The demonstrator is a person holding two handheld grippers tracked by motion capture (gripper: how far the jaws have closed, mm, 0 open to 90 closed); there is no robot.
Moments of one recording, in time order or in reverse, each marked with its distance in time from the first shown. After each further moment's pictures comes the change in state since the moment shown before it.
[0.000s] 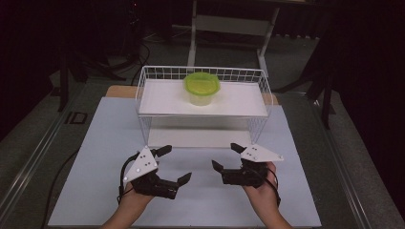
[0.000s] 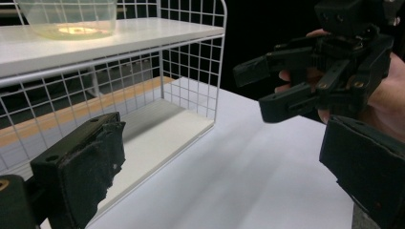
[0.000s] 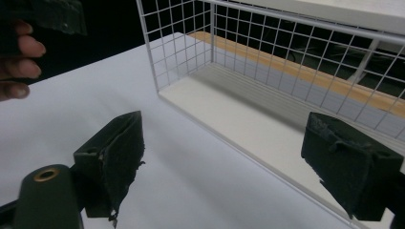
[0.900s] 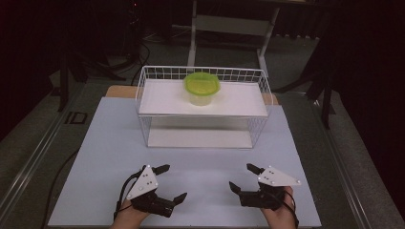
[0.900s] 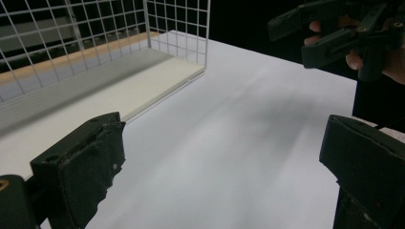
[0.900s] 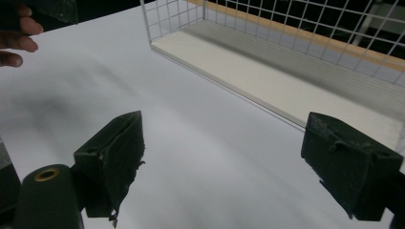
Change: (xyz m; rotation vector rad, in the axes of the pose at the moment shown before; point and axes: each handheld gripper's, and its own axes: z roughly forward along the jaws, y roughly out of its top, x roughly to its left) left arm -0.008 -0.052 -0.005 0.118 -0.020 0.013; right arm -0.009 -0.059 -0.042 0.056 -0.029 -0.018
